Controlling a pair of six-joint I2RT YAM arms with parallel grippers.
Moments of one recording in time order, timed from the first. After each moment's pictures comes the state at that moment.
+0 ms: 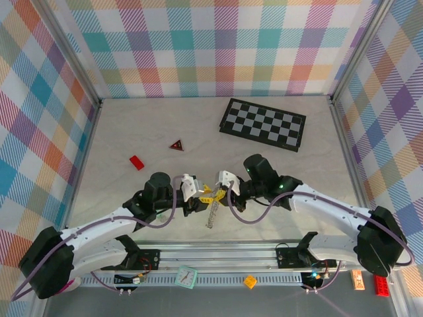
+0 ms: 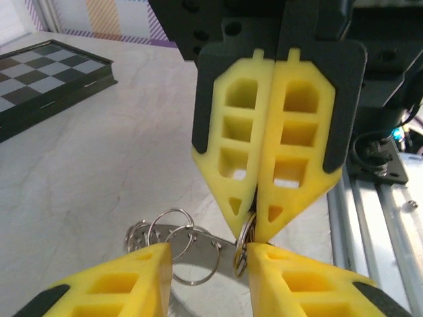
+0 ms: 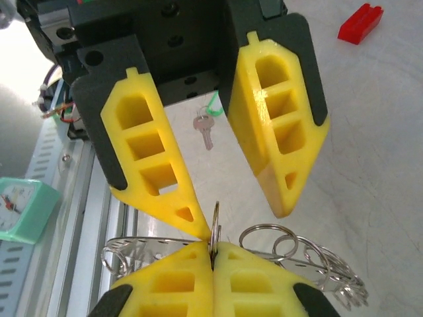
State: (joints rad) left arm -0.74 1.00 0.39 0.27 0.55 0.18; right arm 0.81 1.20 0.76 -0.27 -0.62 -0.36
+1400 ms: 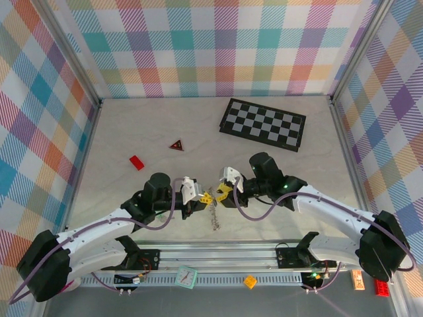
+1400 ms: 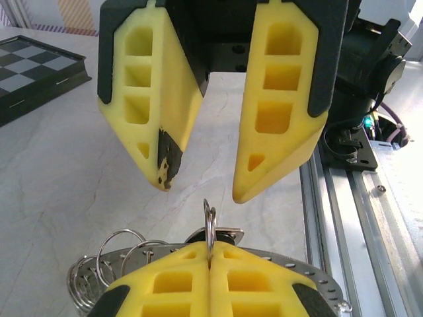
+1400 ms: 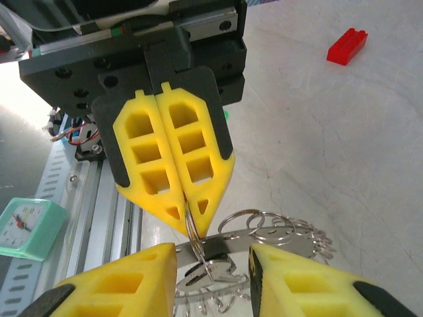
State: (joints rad) left arm -0.74 0.97 0.39 0.21 0.61 0.20; right arm 0.77 1.15 0.71 -0.18 -0.69 -0.30
